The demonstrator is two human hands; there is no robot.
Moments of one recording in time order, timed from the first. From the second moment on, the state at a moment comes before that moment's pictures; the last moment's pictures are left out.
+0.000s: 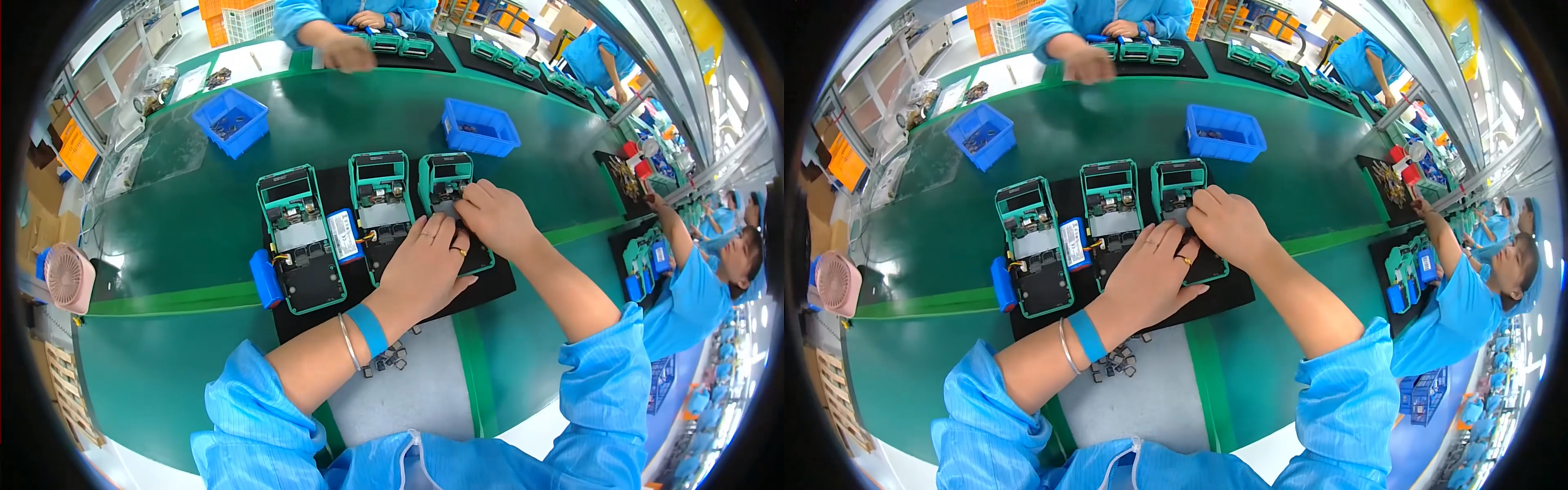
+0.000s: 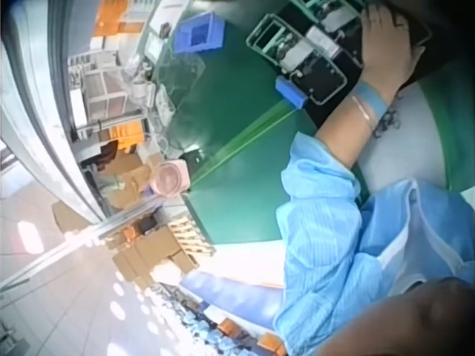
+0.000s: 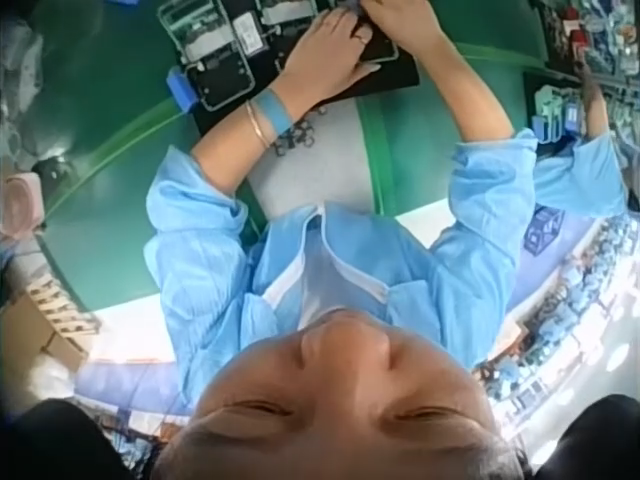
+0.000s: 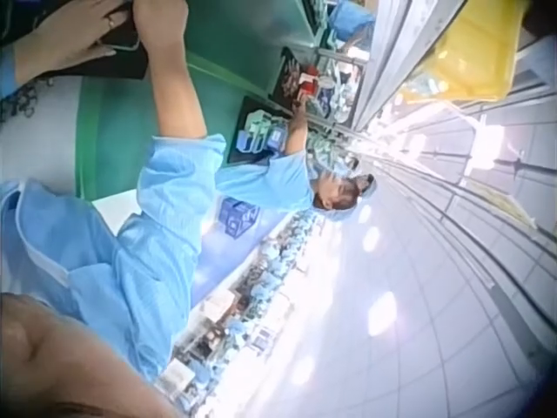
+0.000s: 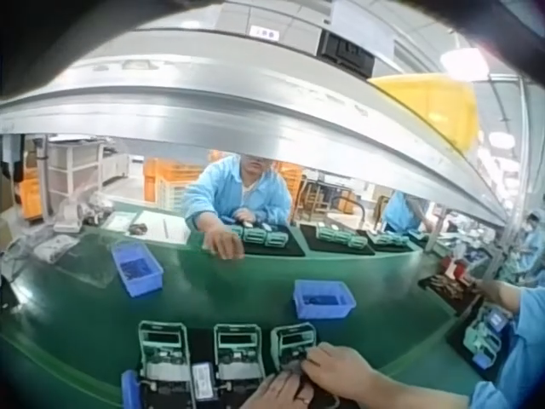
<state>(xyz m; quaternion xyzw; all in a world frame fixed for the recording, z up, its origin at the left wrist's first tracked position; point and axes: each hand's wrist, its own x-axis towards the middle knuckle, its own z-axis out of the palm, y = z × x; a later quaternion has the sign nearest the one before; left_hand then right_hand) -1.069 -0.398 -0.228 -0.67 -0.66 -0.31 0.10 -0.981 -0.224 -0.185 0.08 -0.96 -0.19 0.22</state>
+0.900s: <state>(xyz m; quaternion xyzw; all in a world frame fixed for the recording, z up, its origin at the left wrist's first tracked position) -1.073 -0.398 -0.225 -0.68 -0.67 -0.29 0.07 -0.992 -0.220 -0.174 0.01 -0.96 -0.20 0.18</state>
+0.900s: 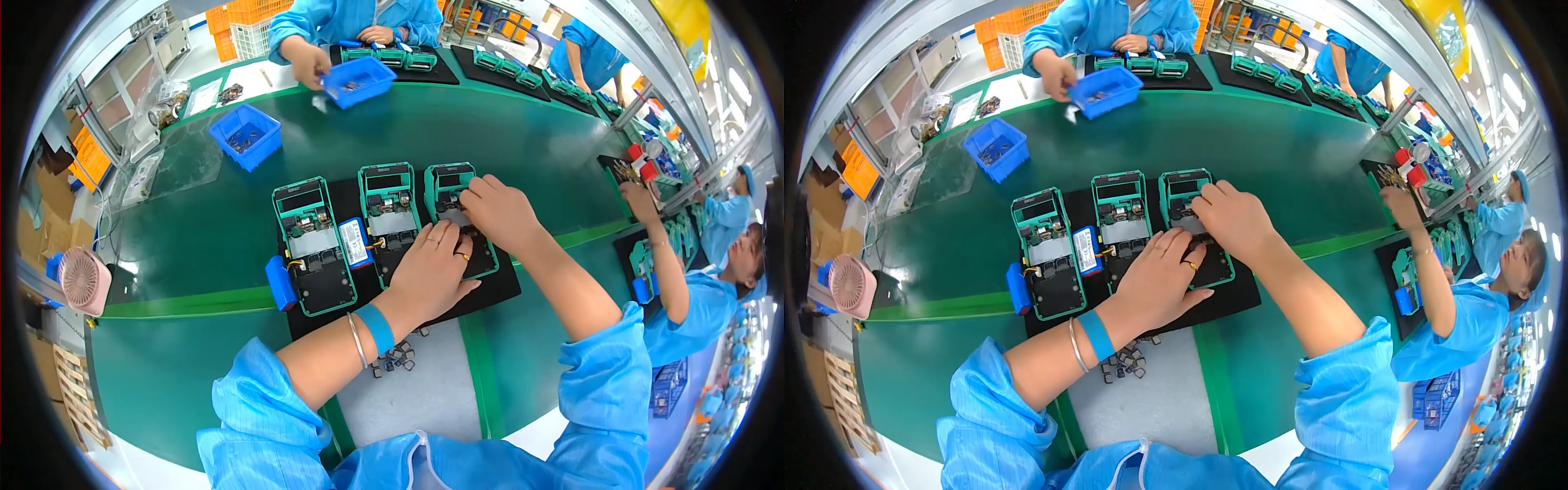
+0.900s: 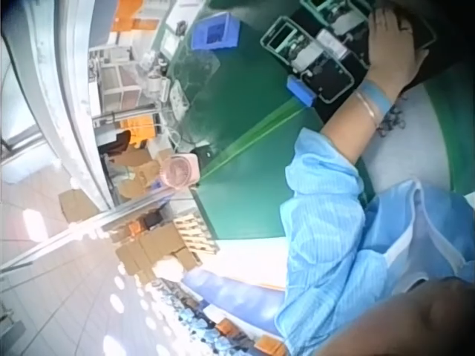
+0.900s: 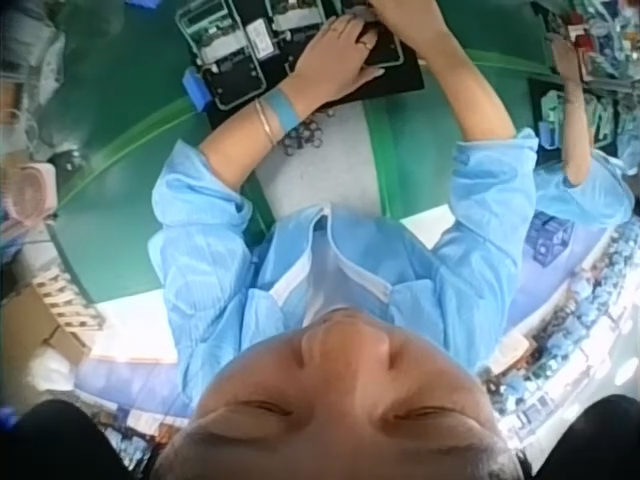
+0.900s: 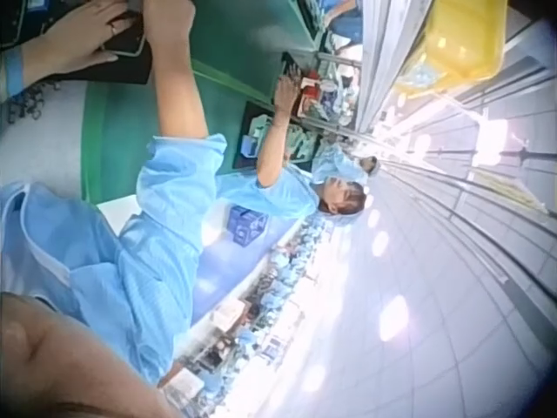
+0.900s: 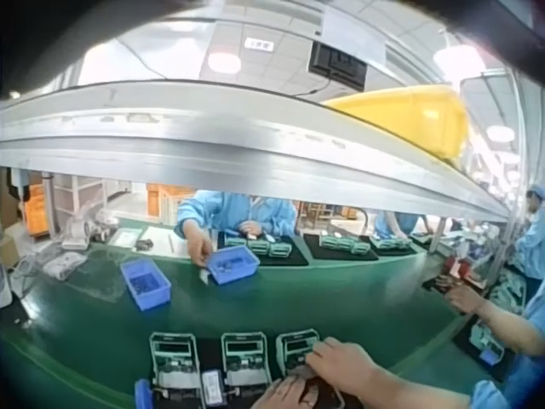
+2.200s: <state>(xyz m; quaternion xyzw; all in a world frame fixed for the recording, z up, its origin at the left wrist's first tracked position) -1.066 -0.594 -0.231 -0.66 -0.66 -0.34 0.12 -0.885 -0.417 -0.192 -0.18 -0.63 0.74 0.15</state>
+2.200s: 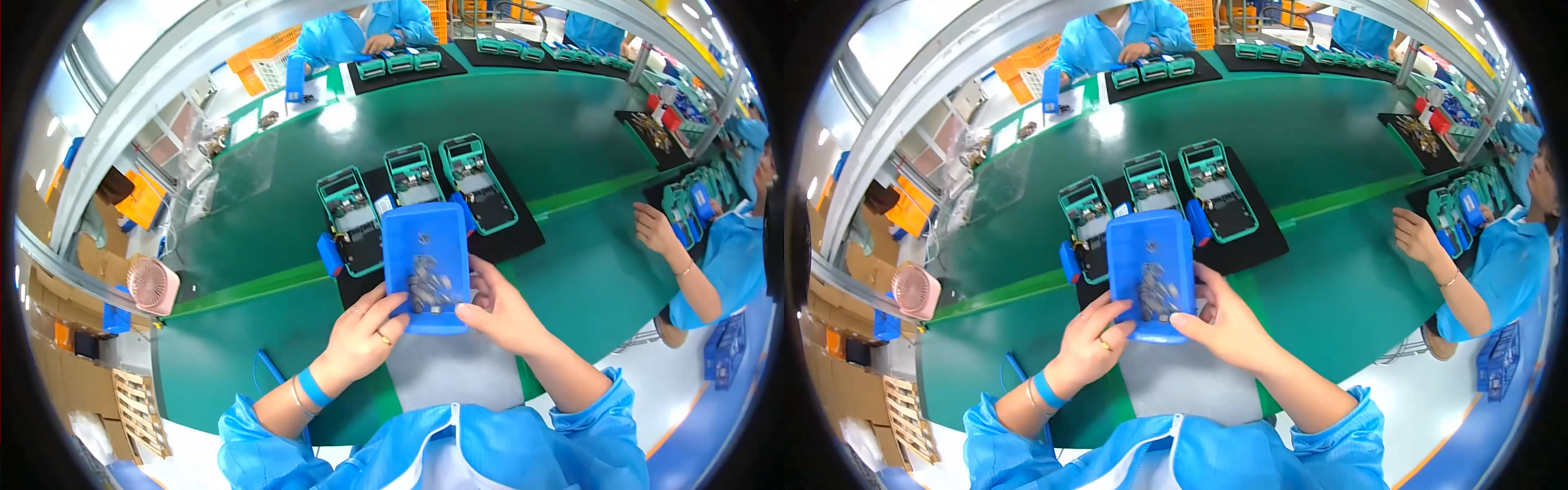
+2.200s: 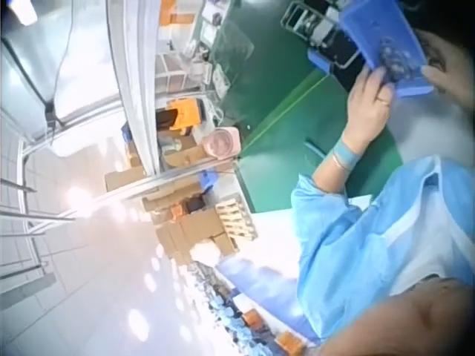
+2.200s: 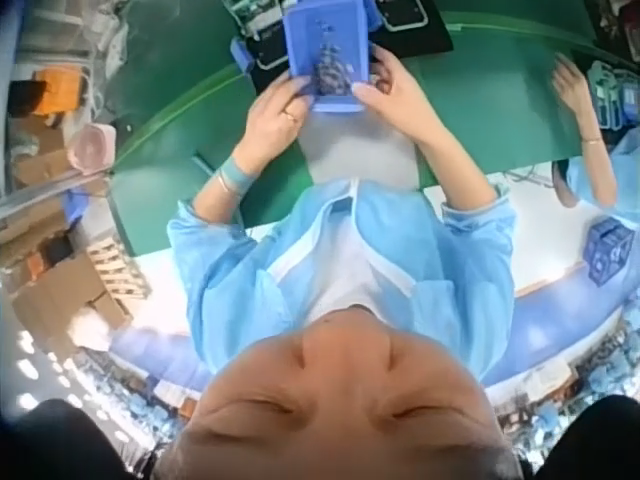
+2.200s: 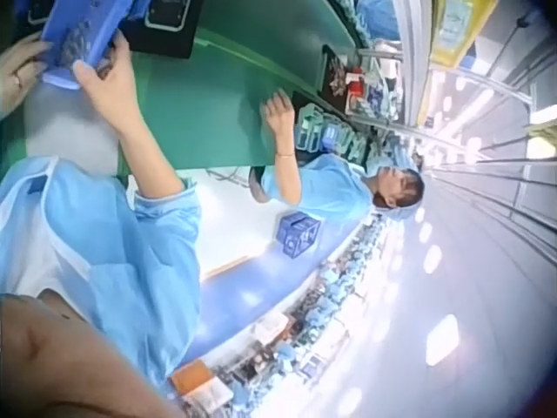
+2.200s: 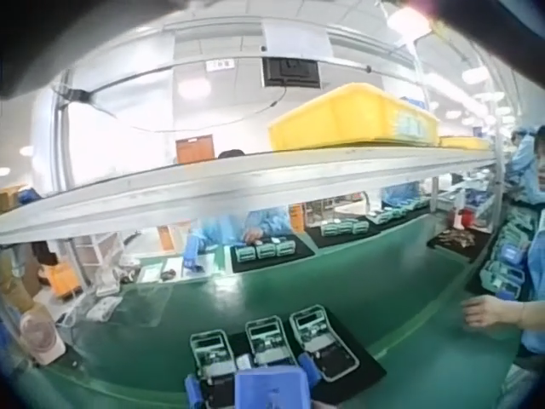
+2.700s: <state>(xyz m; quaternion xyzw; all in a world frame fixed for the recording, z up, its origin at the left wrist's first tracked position) -1.028 -0.590 -0.264 -0.66 -0.68 -0.31 -0.10 -0.861 -0.426 -0.177 -0.11 -0.97 0.08 0.20</state>
